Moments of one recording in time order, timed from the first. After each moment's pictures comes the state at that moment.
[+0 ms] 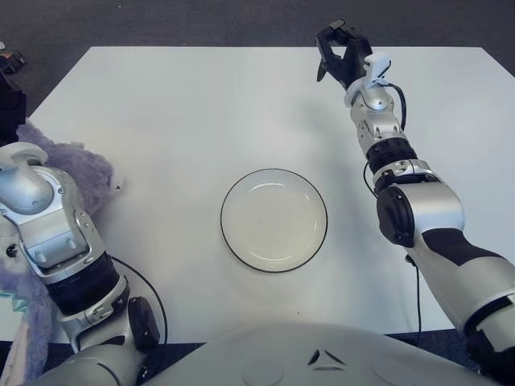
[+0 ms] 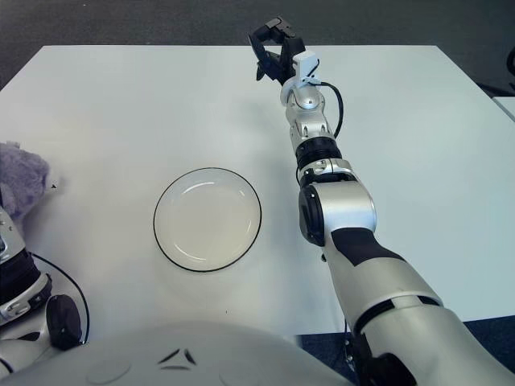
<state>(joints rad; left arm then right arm) -0.26 0.16 0.63 -0.50 0.20 -0.10 0.58 -1.11 -0.08 -0.12 1.10 0.02 -0.33 0.06</state>
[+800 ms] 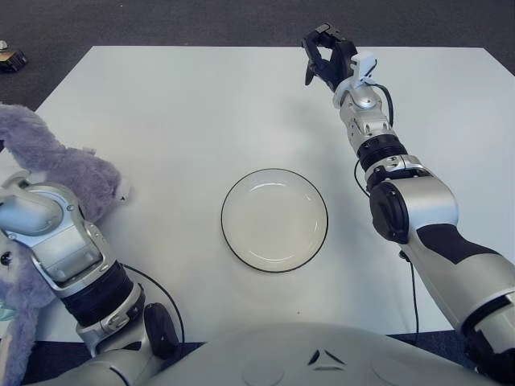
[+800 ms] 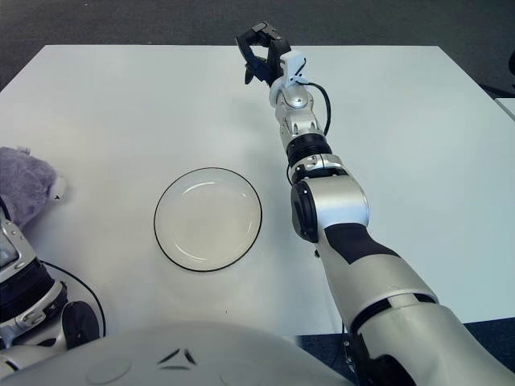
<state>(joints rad) -0.17 0.12 0.60 -0.60 0.26 -0.06 0.53 -1.12 -0.06 -0.14 1.15 0.03 -0.32 0.10</state>
